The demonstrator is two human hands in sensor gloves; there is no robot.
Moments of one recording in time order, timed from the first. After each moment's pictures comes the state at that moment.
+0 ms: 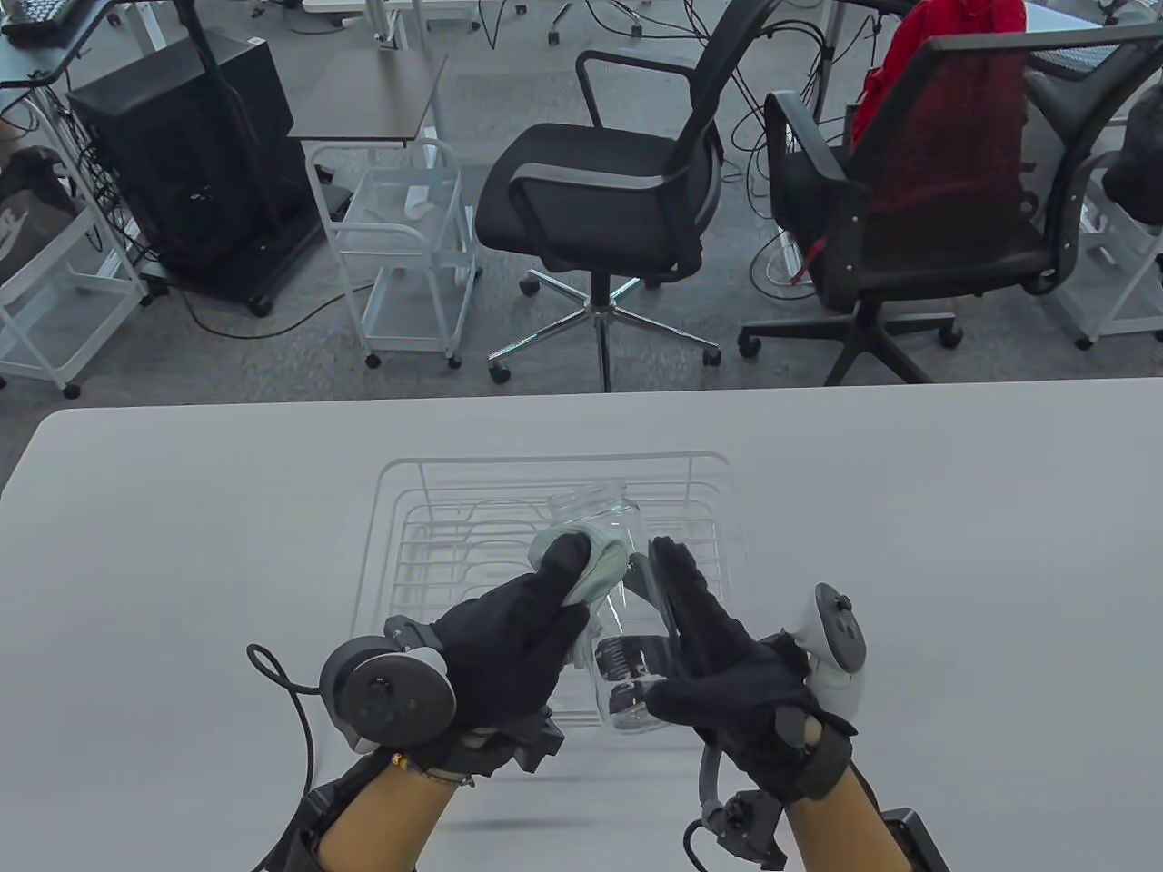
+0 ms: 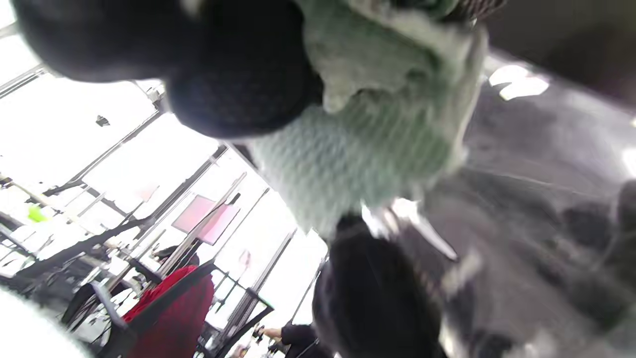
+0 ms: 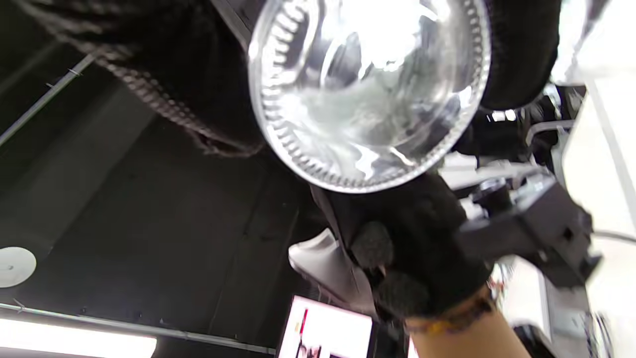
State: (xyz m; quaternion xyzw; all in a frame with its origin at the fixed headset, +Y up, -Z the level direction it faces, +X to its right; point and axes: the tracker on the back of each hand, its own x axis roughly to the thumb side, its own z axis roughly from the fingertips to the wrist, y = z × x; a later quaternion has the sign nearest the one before) left_hand -0.161 -0.558 -0.274 0.29 -0.32 0.40 0.81; right_hand 0.108 -0.631 -0.285 0.32 0.10 0.54 0.77
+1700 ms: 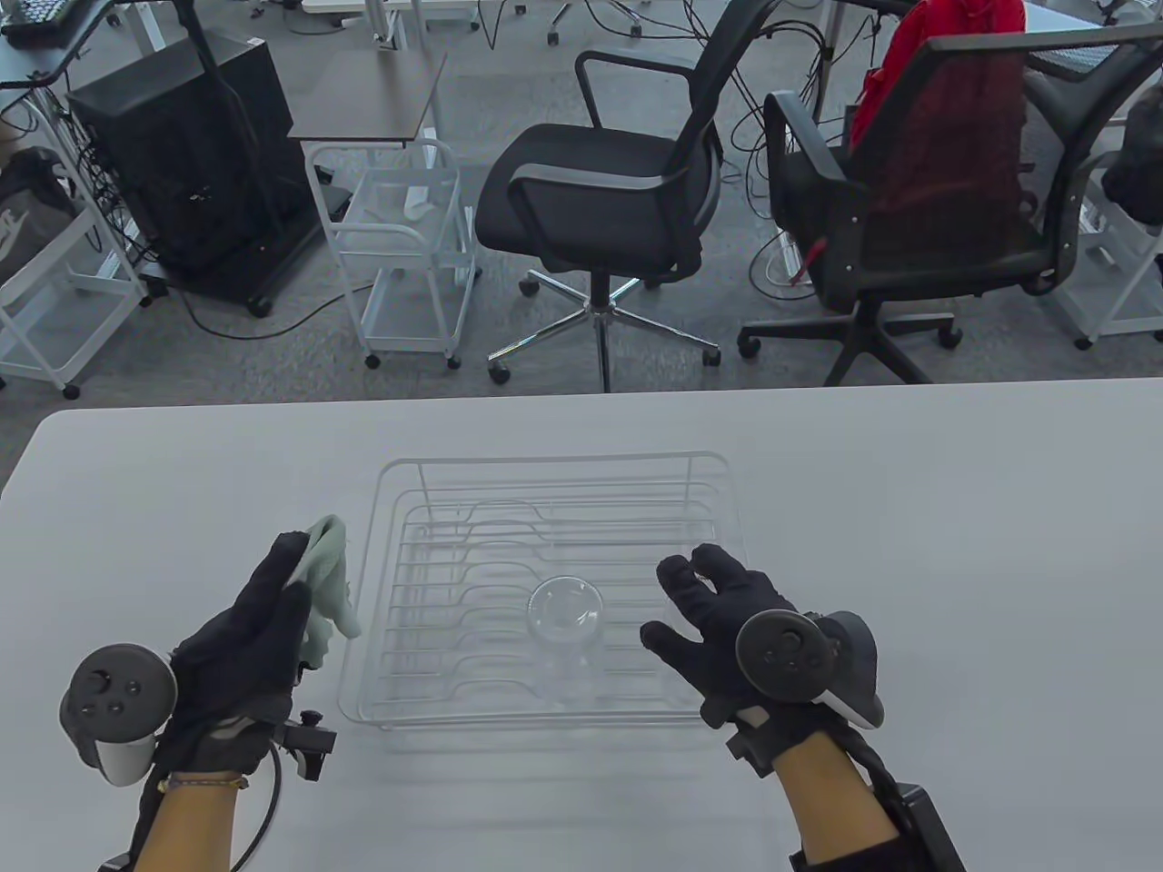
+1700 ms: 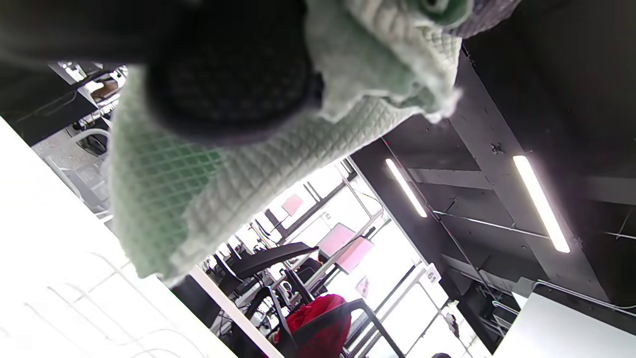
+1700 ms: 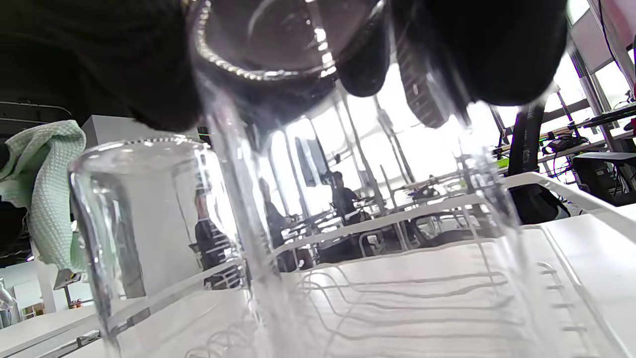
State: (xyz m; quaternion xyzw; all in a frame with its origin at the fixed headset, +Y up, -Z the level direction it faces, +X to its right) left_hand -0.345 -0.622 -0.290 0.21 -0.11 0.46 0.86; right_hand 0.126 -0.640 -0.306 0.19 -0.14 0.94 0.23
